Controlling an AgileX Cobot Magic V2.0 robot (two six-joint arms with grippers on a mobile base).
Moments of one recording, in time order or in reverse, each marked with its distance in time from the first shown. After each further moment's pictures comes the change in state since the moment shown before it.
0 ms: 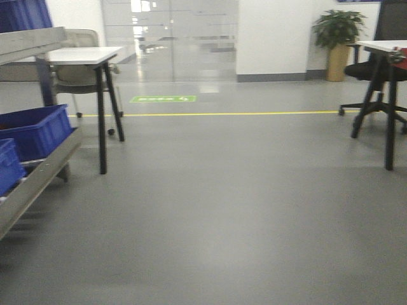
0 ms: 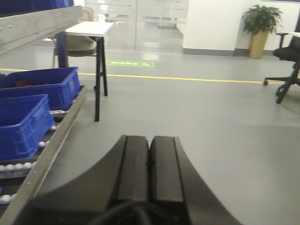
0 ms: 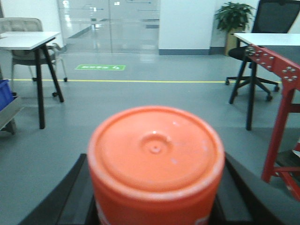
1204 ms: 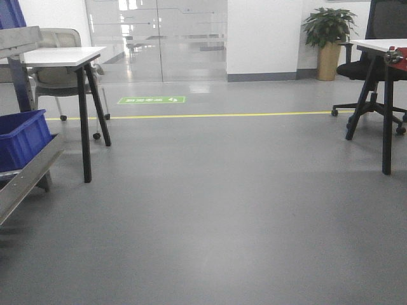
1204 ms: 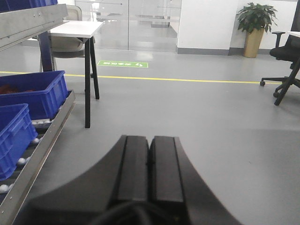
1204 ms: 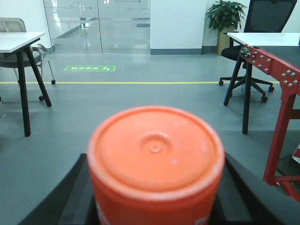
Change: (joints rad) left arm 0.000 0.000 0.000 0.000 0.000 0.000; right arm 0.000 0.000 0.000 0.000 0.000 0.000
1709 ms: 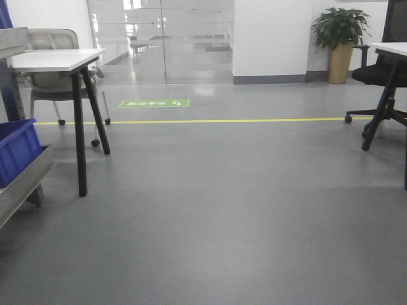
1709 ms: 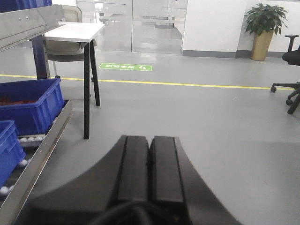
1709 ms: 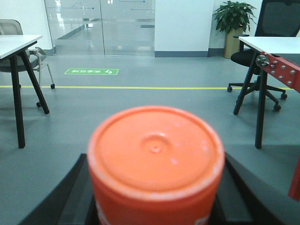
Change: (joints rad) left arm 0.000 0.000 0.000 0.000 0.000 0.000; right arm 0.000 0.000 0.000 0.000 0.000 0.000
